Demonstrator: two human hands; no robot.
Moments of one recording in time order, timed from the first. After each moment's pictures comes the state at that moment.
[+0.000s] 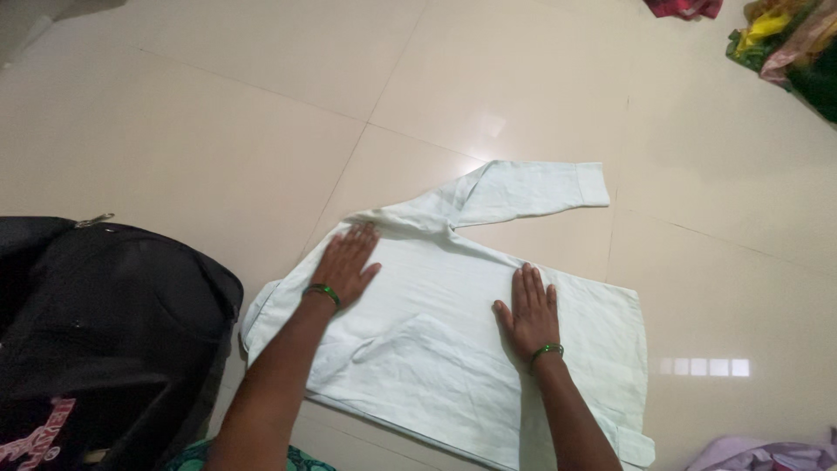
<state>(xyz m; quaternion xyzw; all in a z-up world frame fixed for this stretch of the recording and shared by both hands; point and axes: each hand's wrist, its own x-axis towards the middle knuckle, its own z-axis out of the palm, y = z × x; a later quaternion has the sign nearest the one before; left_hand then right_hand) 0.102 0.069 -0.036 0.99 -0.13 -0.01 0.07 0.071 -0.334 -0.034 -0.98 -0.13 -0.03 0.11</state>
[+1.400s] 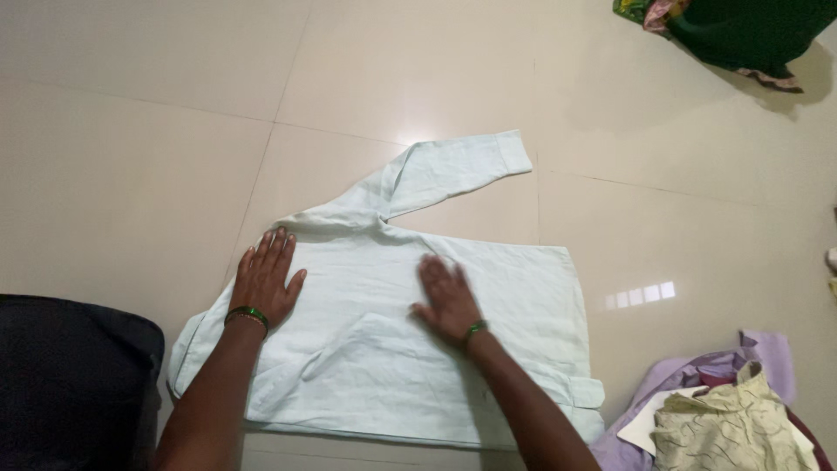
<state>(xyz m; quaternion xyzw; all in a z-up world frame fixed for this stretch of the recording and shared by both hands) 0.100 0.079 -0.029 1.00 -0.09 0.00 0.01 0.065 -0.288 -0.028 -0.97 -0.20 0.08 0.12</state>
